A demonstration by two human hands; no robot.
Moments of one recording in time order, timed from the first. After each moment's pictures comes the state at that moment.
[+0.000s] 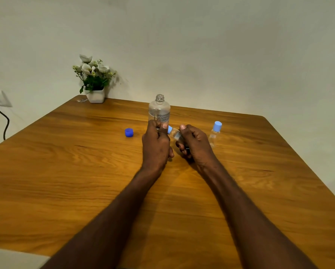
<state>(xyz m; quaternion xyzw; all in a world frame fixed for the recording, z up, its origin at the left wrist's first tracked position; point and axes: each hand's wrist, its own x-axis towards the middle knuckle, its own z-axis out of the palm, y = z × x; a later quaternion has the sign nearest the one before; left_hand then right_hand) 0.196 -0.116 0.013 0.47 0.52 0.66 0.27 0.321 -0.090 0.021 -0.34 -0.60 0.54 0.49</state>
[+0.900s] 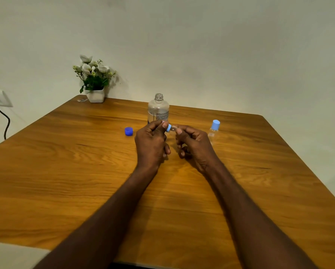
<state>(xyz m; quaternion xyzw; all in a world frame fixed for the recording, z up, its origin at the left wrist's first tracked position) 0.189 -0.122 0.012 0.43 0.48 0.70 0.30 0.327 -0.093 0.017 -0.33 -0.60 0.54 0.49</state>
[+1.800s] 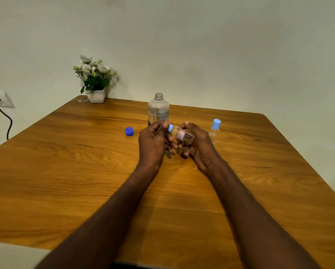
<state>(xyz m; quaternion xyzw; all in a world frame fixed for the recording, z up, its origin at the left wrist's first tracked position) 0.191 -0.121 0.012 0.44 0.43 0.69 0.38 0.328 -0.086 0.019 -0.35 -0.53 0.60 0.48</state>
